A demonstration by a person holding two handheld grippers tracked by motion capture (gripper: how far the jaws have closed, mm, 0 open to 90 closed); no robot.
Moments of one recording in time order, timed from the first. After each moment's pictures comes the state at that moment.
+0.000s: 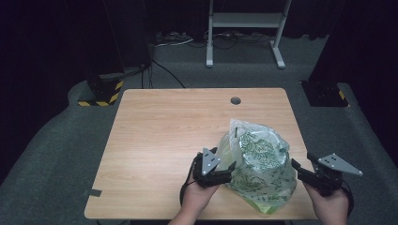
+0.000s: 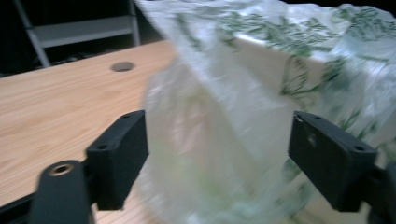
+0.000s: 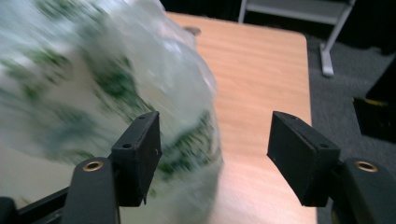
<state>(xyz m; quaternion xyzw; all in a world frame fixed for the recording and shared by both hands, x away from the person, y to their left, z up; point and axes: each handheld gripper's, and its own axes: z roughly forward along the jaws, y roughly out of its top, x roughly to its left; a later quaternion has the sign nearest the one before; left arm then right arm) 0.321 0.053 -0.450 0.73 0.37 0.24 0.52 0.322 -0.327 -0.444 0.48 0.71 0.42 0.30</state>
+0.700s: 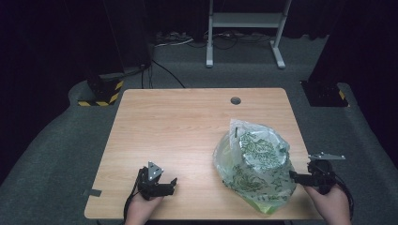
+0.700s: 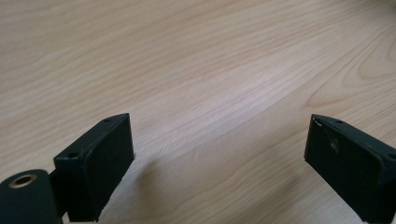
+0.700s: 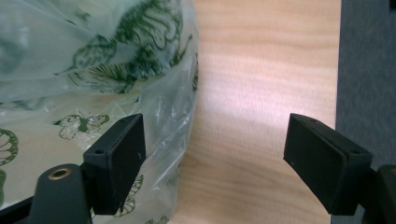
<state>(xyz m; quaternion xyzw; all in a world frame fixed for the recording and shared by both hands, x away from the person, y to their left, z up) 0.311 0.205 -0.525 0.78 0.48 0.22 0.33 0.351 -0.332 -0.469 0.58 0.76 0.26 0.16</state>
